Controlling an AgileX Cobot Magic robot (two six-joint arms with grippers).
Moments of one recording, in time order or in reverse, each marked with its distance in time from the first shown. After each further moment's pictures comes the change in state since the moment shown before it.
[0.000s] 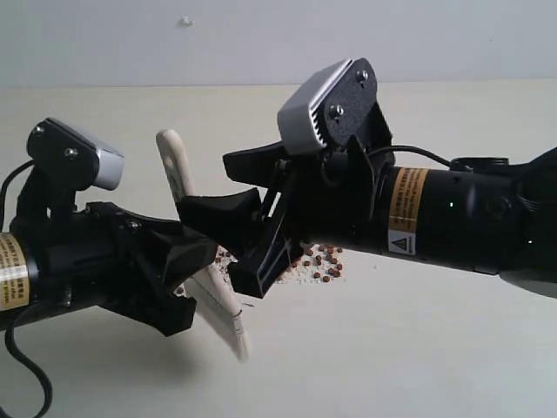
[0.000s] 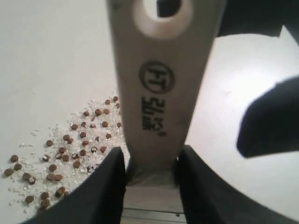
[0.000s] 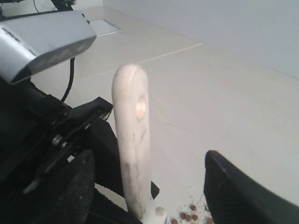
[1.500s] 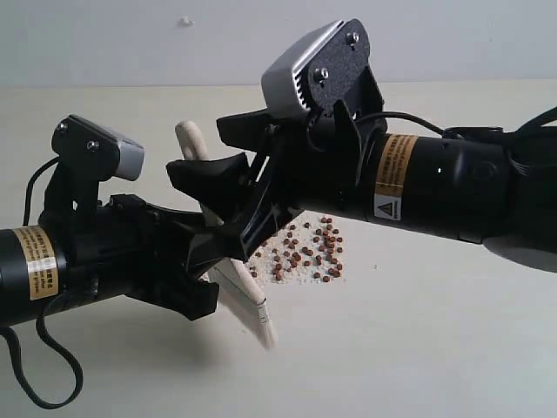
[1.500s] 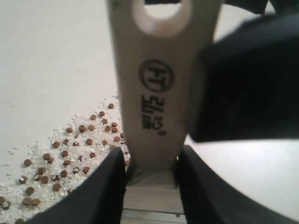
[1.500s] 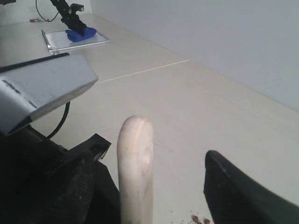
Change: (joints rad) left arm 0.000 0.082 -0.024 0.000 -0.118 -0.034; right arm 0.000 0.002 -0.074 0.026 0.048 -0.054
